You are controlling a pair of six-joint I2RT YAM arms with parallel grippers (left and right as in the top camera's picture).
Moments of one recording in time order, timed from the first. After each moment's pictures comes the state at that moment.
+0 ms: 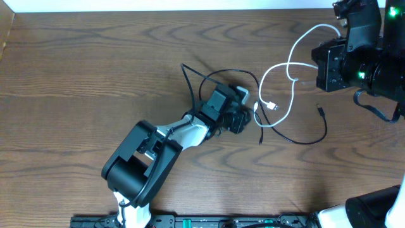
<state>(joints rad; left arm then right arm) -0.64 1.94 0.96 0.13 0.33 -0.26 0.27 1.64 2.58 -1.70 -0.15 0.14</state>
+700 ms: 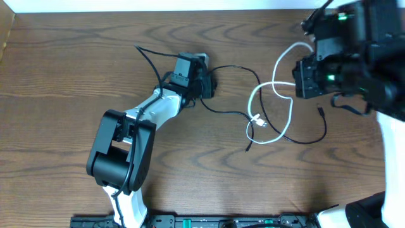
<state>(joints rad) -0.36 1.95 1.14 -0.08 0.27 -0.33 0.34 1.62 2.30 -1.69 -0.10 0.18</state>
